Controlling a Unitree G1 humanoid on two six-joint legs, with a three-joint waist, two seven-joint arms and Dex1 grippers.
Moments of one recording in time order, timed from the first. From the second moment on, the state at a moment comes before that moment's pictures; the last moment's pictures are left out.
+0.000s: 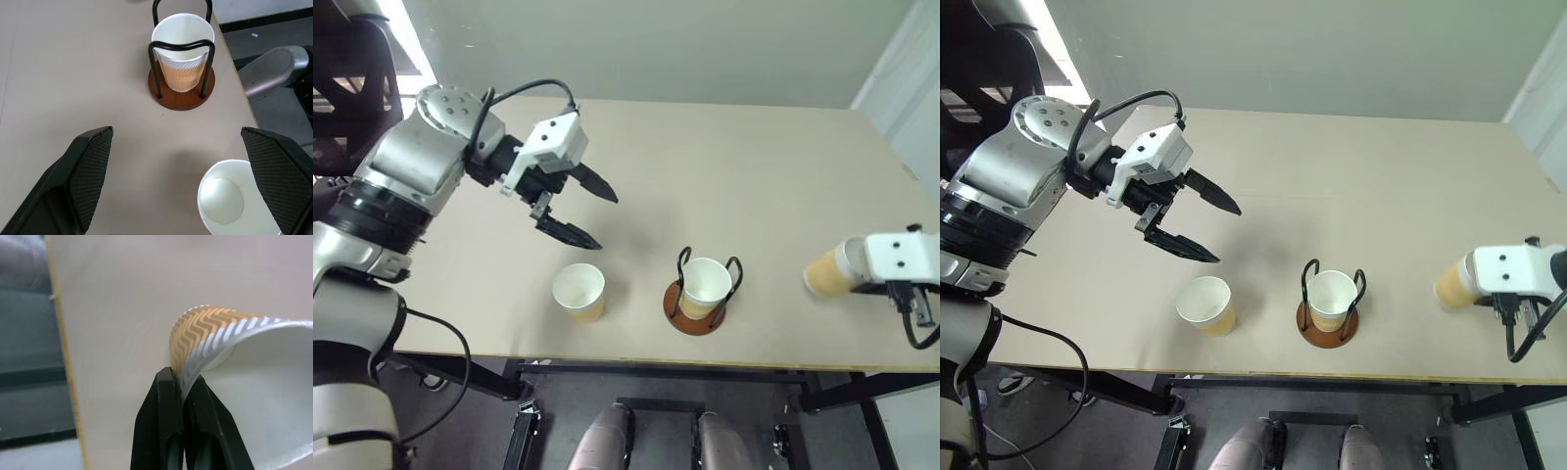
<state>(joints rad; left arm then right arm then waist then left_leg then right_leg) -1.30 0.98 -0.67 0.39 -0.56 0.23 -1.59 -0.29 -1.46 -0.11 -0.26 0.16 0.32 1.43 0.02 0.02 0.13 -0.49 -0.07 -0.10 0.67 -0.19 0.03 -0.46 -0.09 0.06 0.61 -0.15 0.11</state>
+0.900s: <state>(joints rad) -1.29 0.91 -0.72 0.47 -0.54 0.13 -1.59 -1.13 -1.24 0.37 -0.41 0.21 0.54 1.61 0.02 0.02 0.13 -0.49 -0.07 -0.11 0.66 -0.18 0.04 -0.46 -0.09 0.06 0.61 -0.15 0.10</state>
